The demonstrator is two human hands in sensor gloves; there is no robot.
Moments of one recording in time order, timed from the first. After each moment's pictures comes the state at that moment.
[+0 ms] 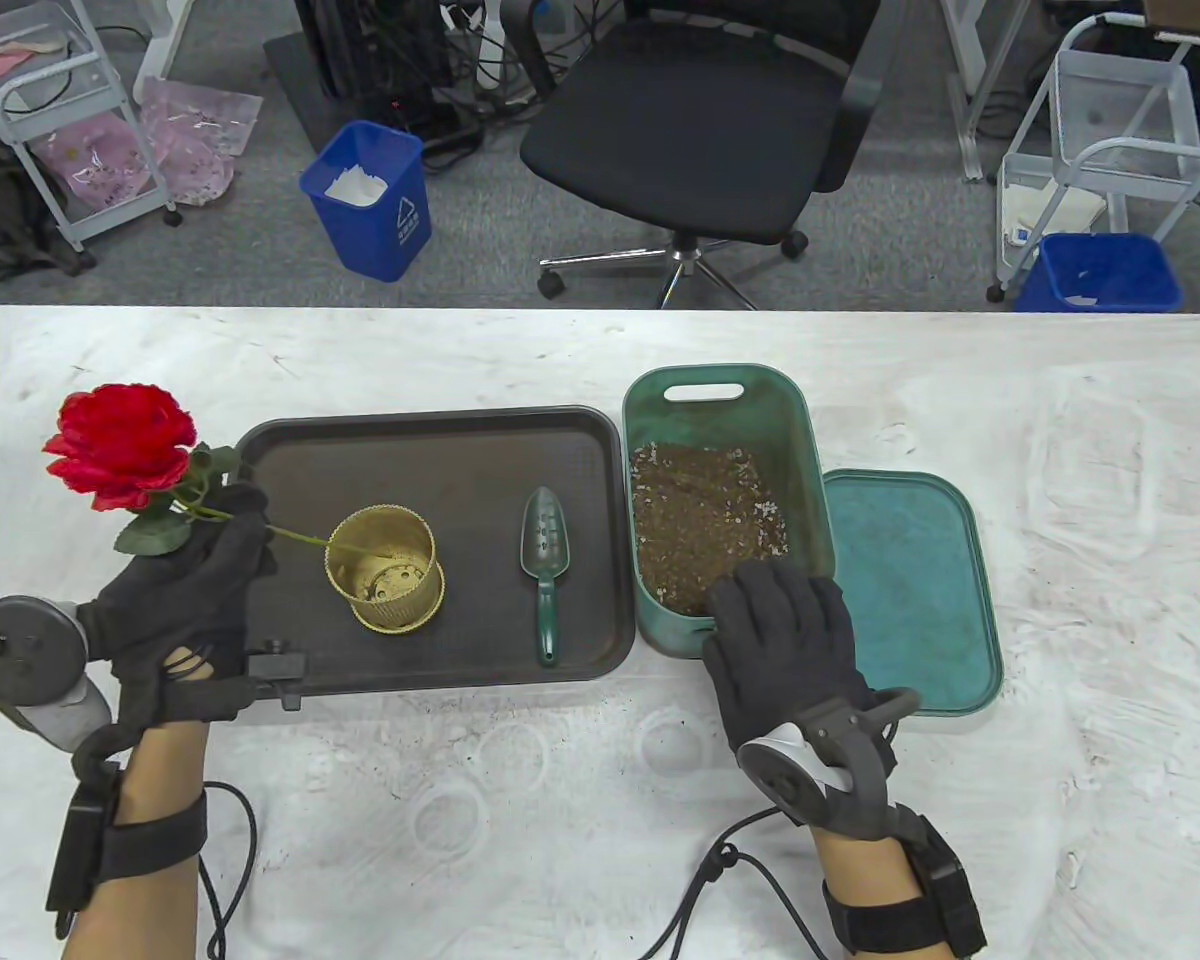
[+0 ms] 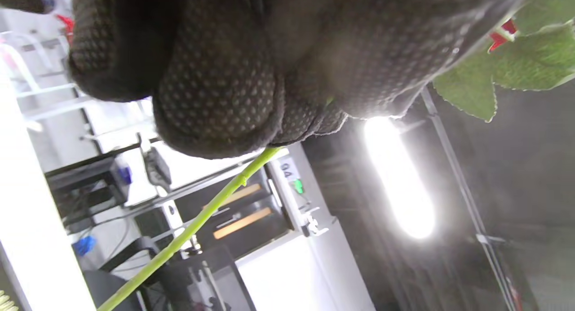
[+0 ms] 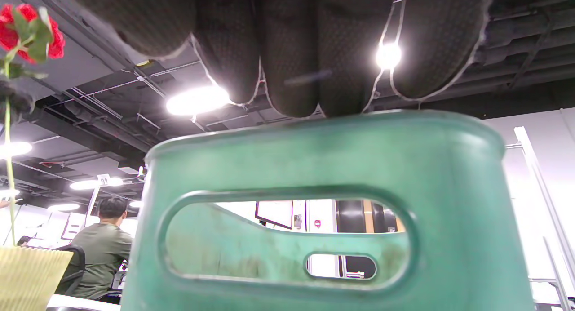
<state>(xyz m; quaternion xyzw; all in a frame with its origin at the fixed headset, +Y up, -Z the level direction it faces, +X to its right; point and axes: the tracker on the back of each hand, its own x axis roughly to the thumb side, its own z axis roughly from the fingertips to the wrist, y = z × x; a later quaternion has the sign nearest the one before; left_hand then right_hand) -0.361 -0.625 -0.229 0.23 0.01 0.57 0.79 0.123 -0.666 -0.175 0.17 -0.35 0.92 0.08</state>
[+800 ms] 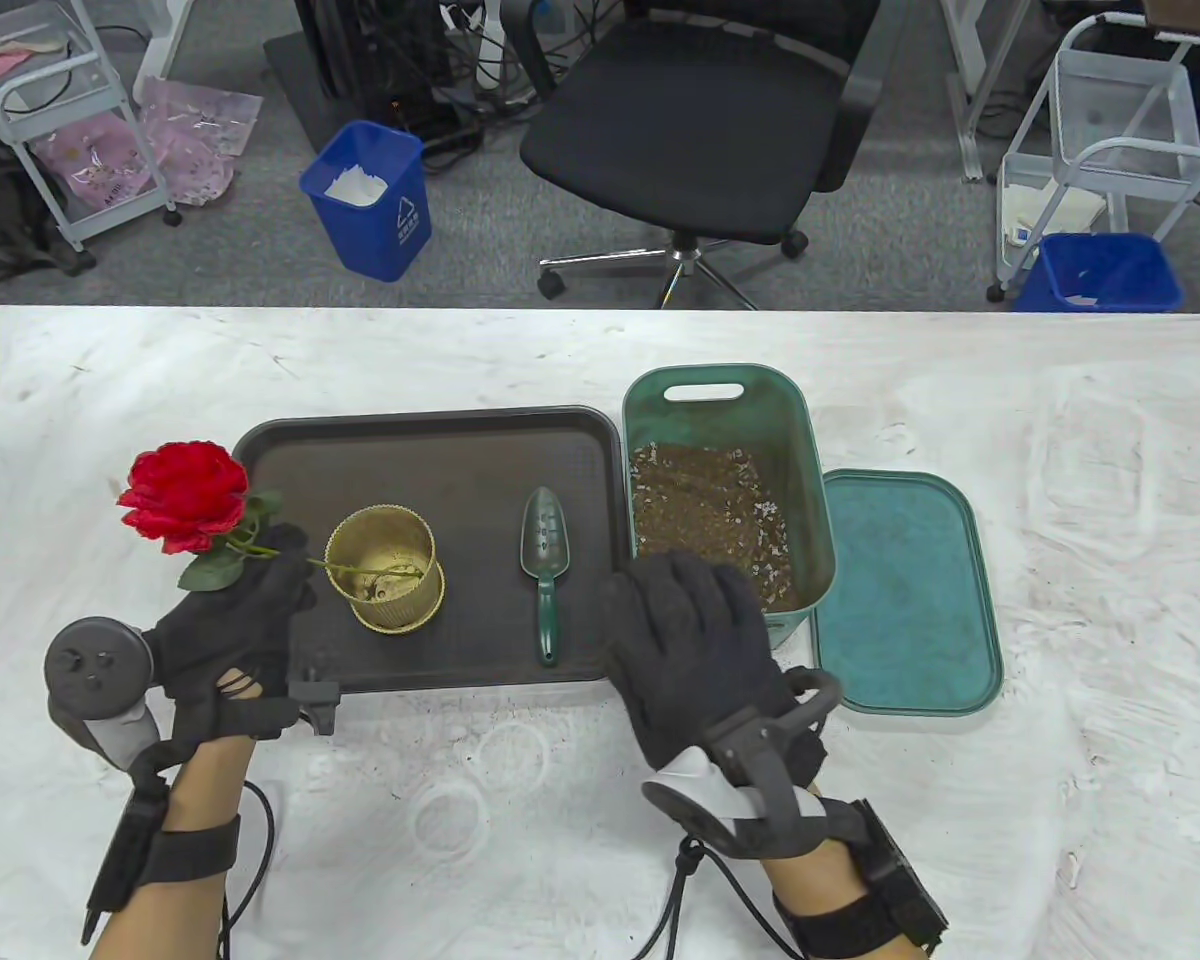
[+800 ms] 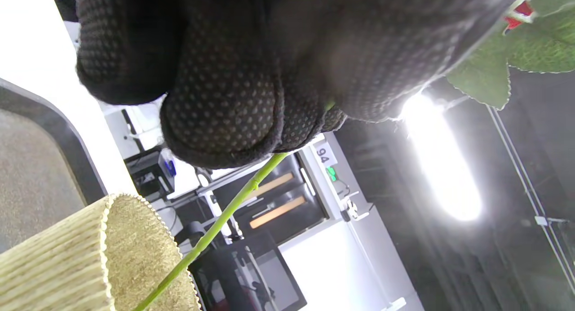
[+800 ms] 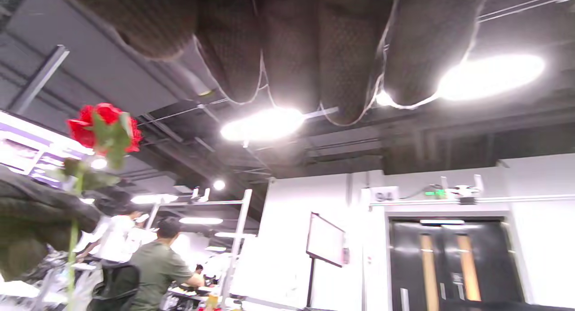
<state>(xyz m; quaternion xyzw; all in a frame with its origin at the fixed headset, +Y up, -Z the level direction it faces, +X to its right) -0.350 -0.672 -0.226 0.21 0.03 0.53 0.82 0.023 -0.592 -0.155 0.26 -0.38 0.88 0.05</state>
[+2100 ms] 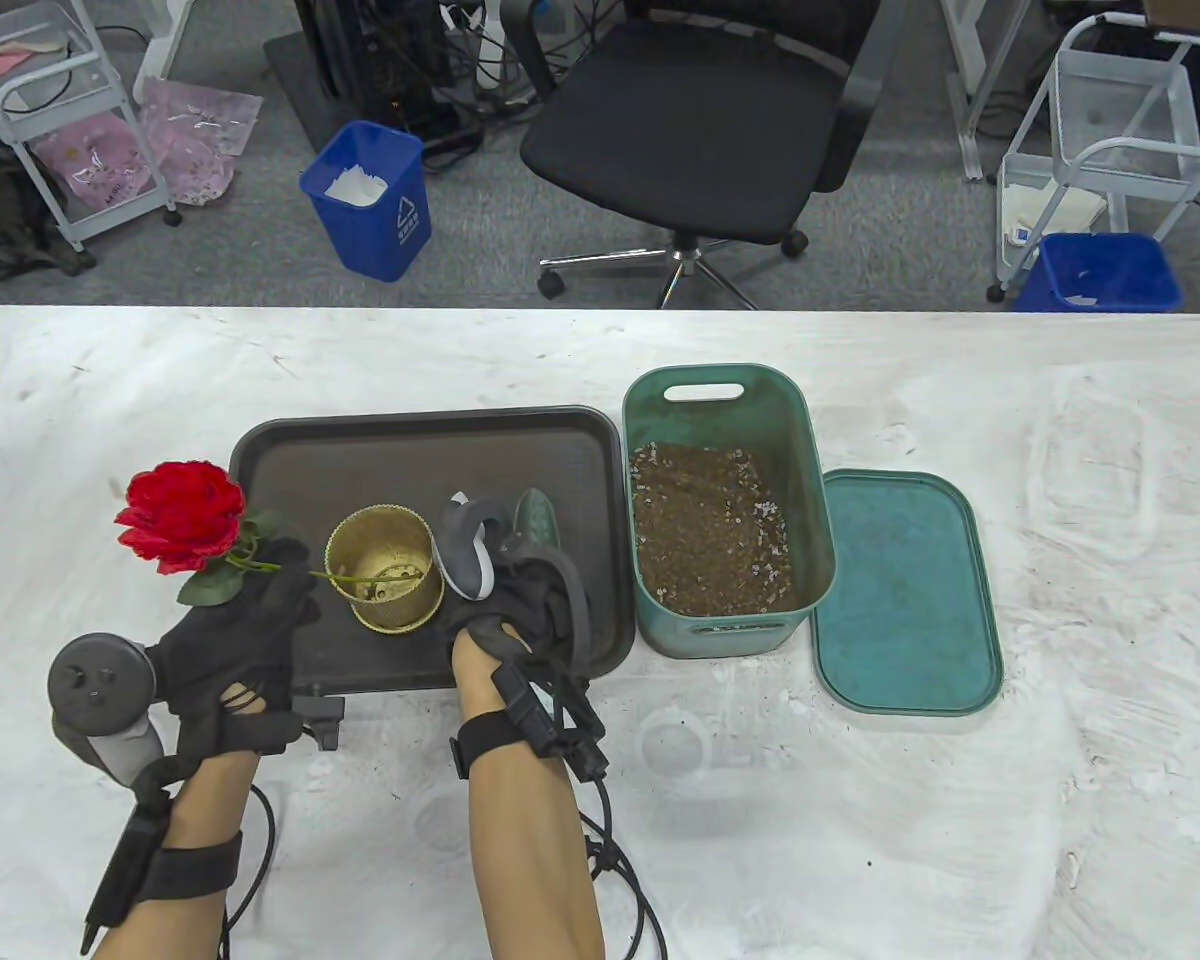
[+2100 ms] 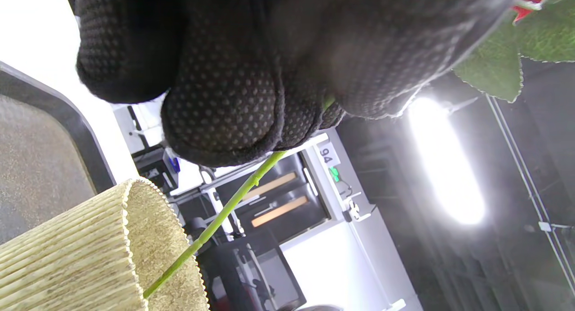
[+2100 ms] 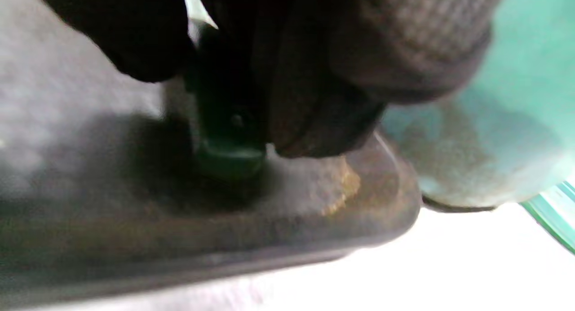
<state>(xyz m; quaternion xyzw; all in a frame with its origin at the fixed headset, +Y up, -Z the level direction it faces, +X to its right) -0.345 -0.674 -0.216 0.20 0.04 0.54 0.81 -0.106 -0.721 -0.317 -0.20 0.23 0.94 -0.15</state>
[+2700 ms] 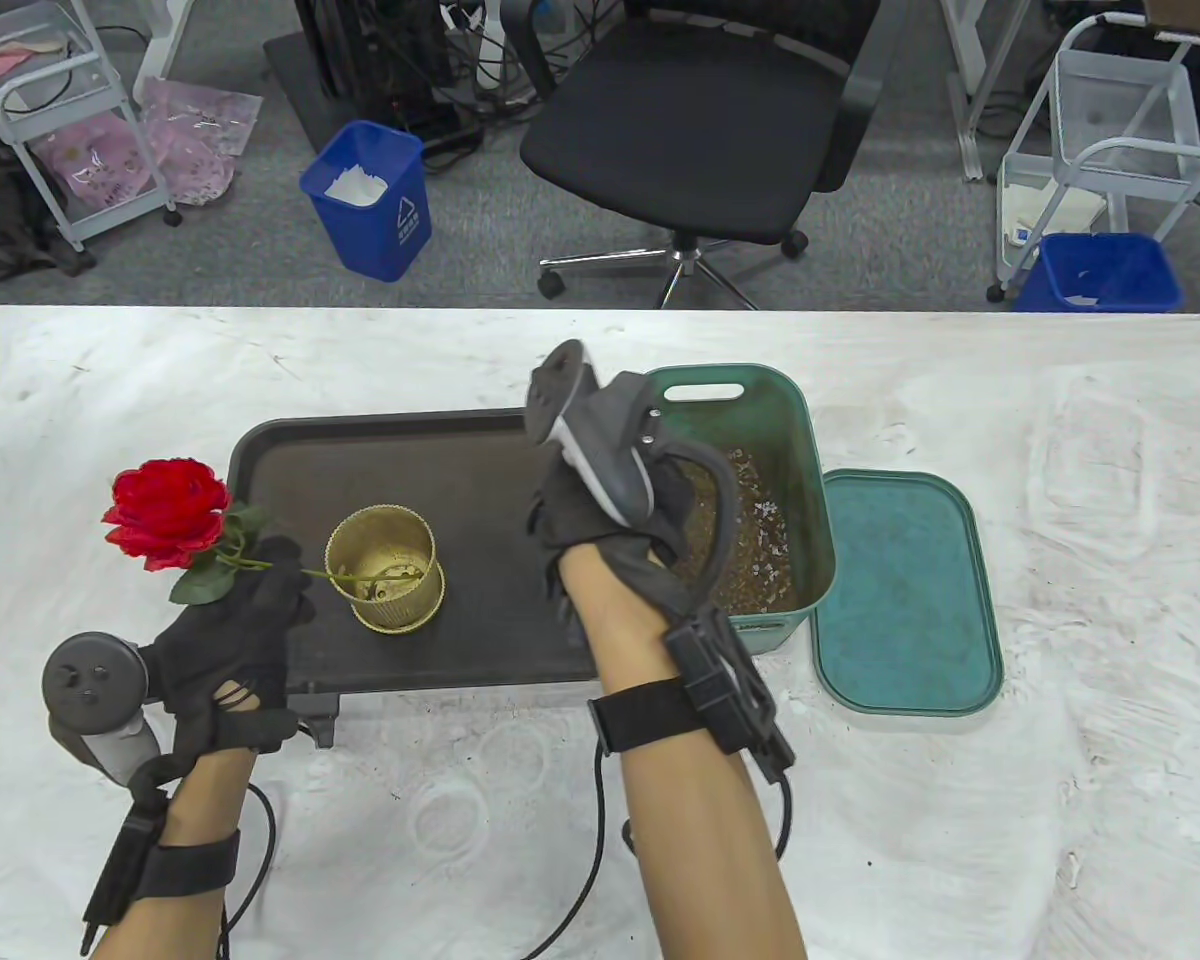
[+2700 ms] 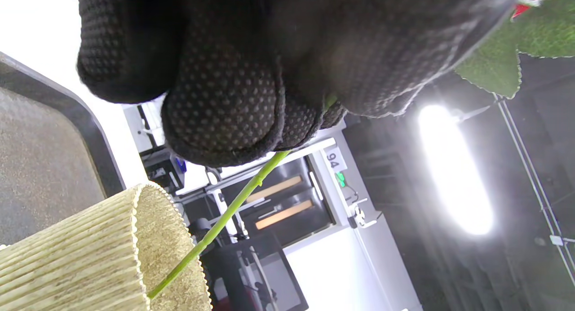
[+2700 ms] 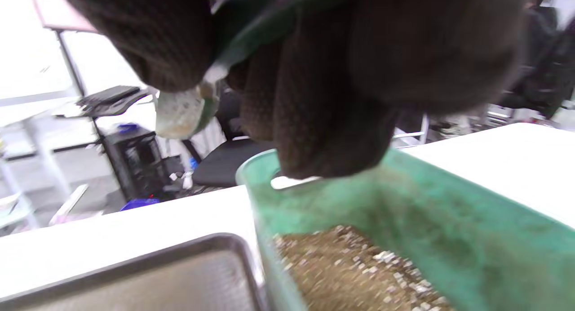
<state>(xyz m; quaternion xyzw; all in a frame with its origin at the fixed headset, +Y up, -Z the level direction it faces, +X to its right) -0.348 -0.676 -0.216 0.19 0.05 0.56 0.81 0.034 -0.508 -0.301 -0.19 0.05 0.98 0.10</state>
